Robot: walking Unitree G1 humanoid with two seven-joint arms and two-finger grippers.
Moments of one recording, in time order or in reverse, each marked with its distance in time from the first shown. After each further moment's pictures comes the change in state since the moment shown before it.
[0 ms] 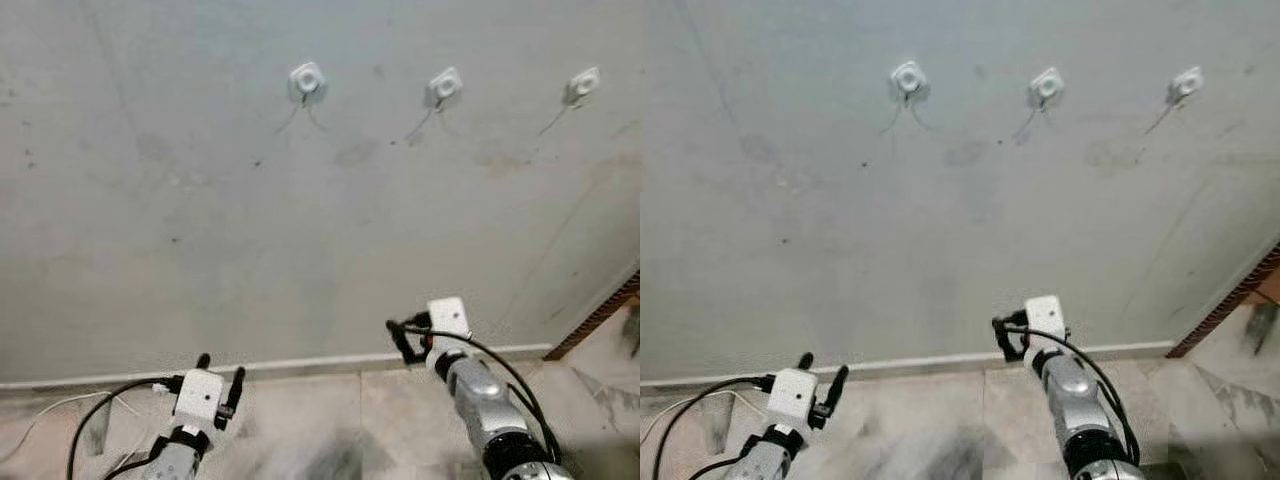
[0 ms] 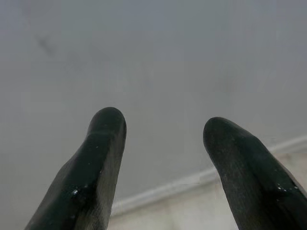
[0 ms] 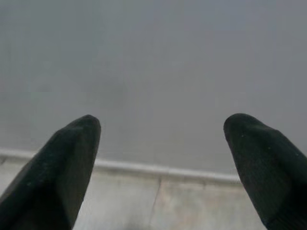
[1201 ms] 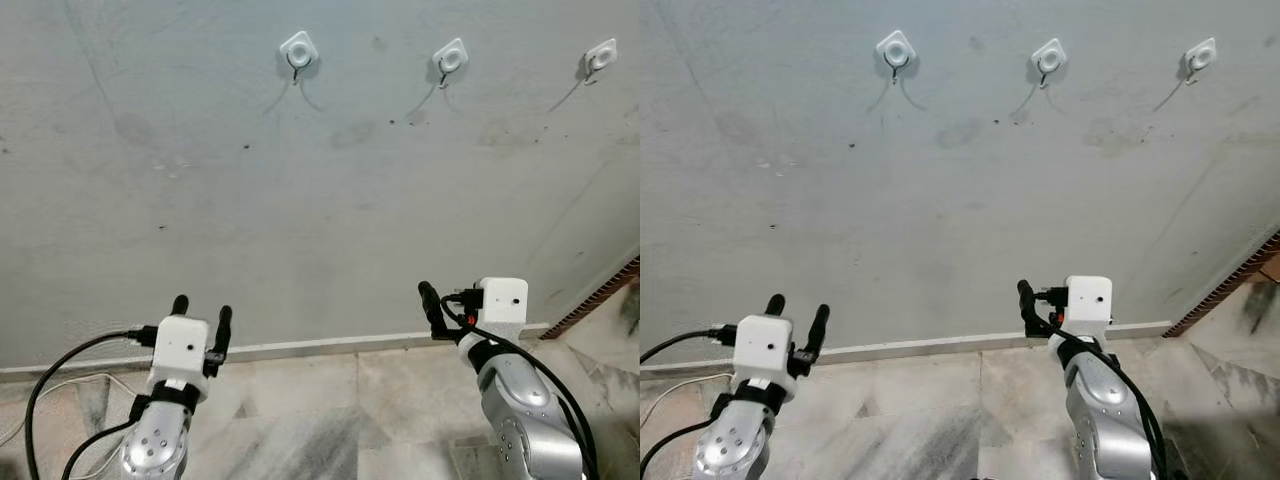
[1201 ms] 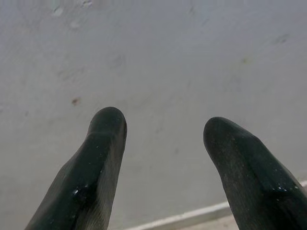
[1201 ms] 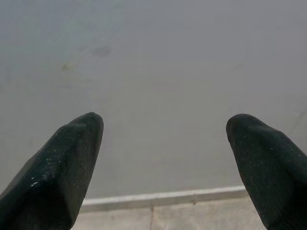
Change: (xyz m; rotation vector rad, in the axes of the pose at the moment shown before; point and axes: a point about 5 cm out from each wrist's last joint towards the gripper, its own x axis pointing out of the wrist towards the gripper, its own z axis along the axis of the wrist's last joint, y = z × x) left arm 0.010 0.011 0.088 -0.025 -0.065 0.088; right arm -0.046 0.000 0.063 0.102 -0.168 -0.135
